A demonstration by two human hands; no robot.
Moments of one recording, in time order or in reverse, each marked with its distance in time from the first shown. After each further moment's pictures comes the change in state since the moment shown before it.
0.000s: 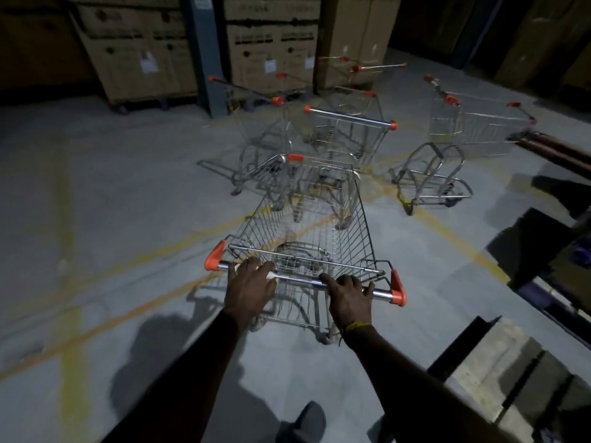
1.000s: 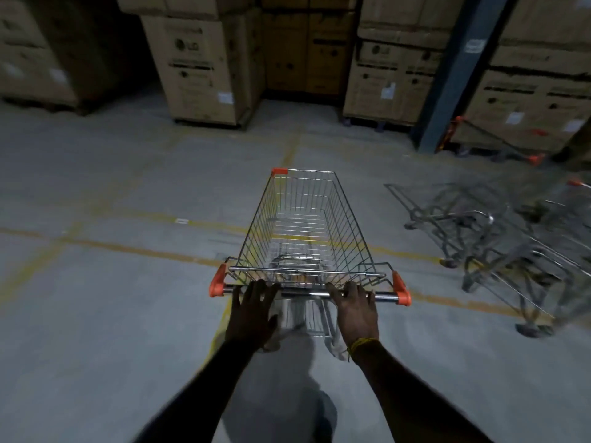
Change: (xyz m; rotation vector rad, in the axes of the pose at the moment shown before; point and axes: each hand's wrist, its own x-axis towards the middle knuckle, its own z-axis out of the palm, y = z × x) left_hand -0.305 -0.238 -0.137 0.098 -0.196 -0.689; right_hand -0.091 -0.348 0.062 -0.113 0.110 -0.809
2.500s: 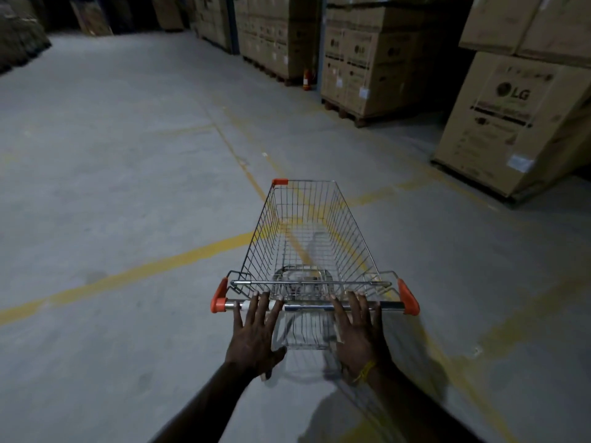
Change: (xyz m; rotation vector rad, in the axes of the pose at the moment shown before) left_hand 0.101 -0.499 -0.058 0.101 -0.090 -0.929; right_hand 0.440 -0.539 0.077 0.101 -0.164 -1.076
